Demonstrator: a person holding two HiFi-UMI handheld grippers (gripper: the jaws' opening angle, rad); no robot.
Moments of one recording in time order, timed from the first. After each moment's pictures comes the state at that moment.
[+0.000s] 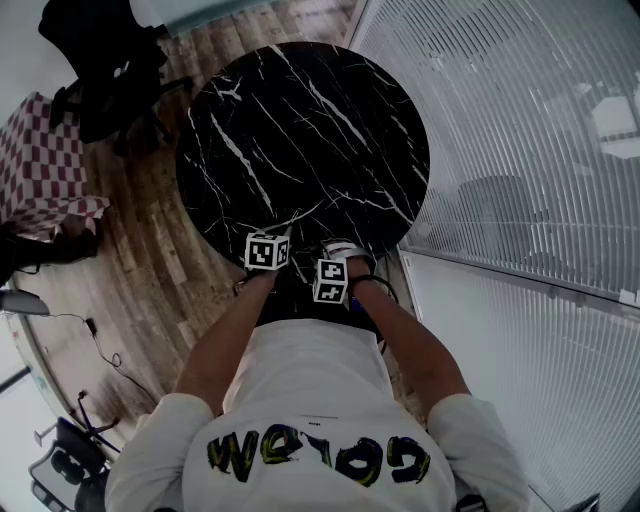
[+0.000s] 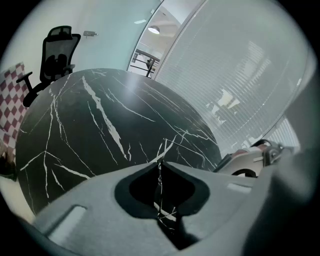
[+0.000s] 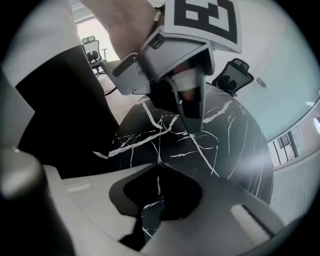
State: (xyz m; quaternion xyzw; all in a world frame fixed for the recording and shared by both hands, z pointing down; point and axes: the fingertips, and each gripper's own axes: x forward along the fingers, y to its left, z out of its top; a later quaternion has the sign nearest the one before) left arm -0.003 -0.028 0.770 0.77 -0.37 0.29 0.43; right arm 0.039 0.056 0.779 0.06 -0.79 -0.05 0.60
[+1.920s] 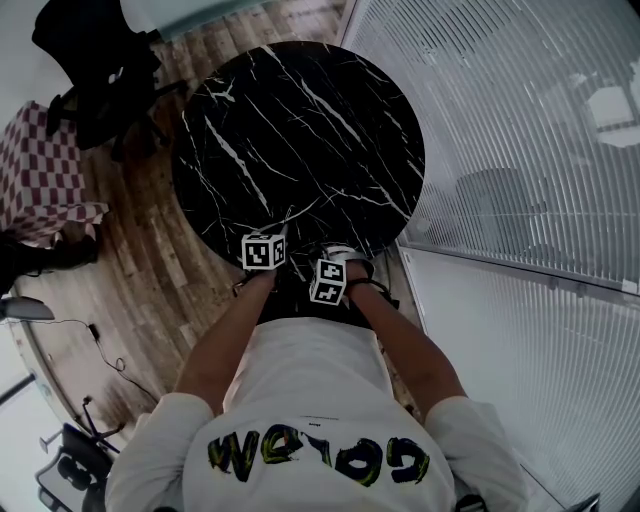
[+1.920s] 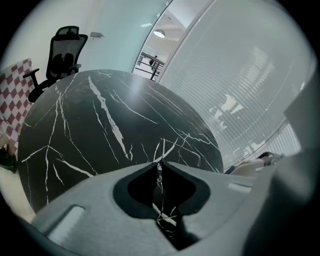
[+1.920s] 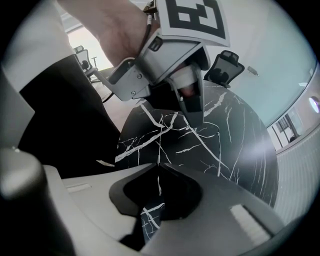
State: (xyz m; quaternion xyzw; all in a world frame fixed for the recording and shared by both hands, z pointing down) left arm -0.006 -0.031 0.771 0.76 -0.40 0.27 0.44; right arm 0.041 0.068 0.778 0.09 -0.80 0.01 0.59
